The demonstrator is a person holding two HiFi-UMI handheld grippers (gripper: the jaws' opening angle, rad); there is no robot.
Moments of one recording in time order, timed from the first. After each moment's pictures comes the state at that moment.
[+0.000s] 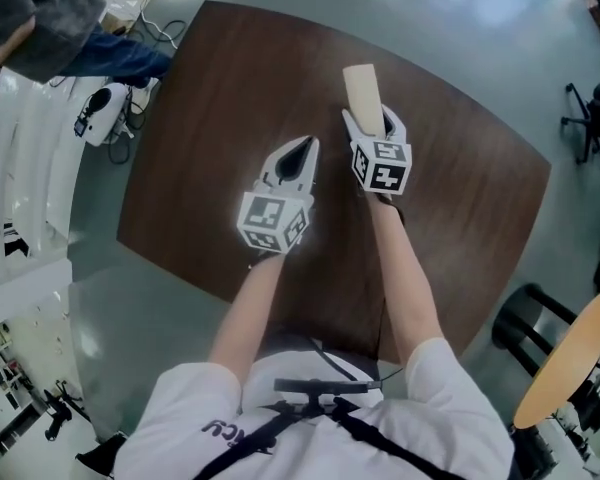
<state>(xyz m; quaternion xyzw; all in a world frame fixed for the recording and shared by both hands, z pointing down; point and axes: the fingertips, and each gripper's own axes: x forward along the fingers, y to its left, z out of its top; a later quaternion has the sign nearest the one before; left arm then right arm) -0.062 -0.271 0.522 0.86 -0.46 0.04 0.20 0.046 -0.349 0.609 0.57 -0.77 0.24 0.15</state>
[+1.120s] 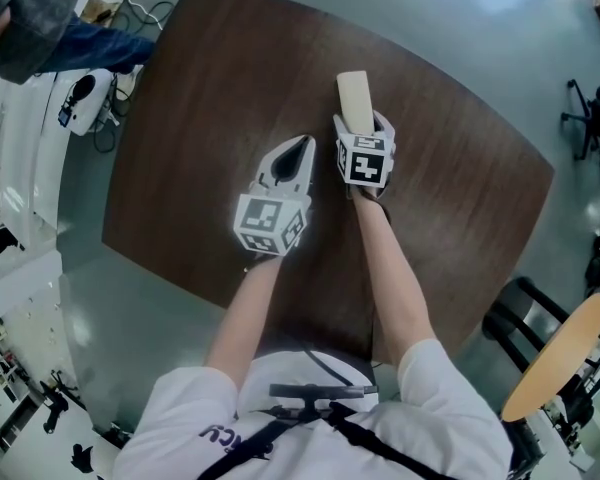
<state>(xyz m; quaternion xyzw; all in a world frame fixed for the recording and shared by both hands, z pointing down) -0.063 -0.289 0.573 0.85 -0.47 0.05 0.23 0.040 -0.352 0.702 0.57 -0.72 0.30 0.27</state>
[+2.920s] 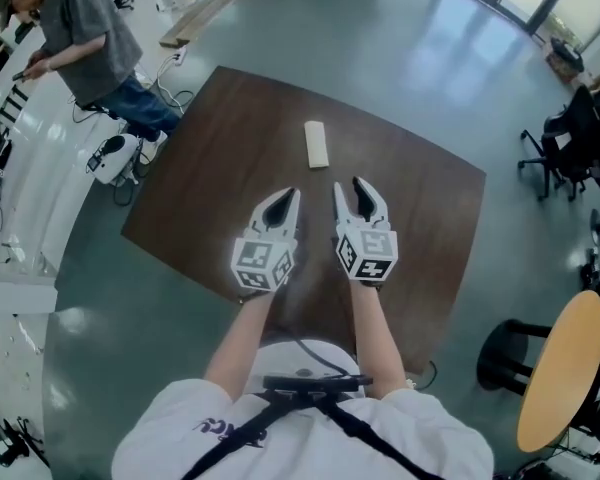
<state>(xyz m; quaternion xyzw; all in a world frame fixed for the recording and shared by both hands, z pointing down) -0.021 -0.059 0.374 0.86 -0.49 -0.01 0.12 0.091 -0.080 0.372 0.57 -0.81 0.12 0.01</state>
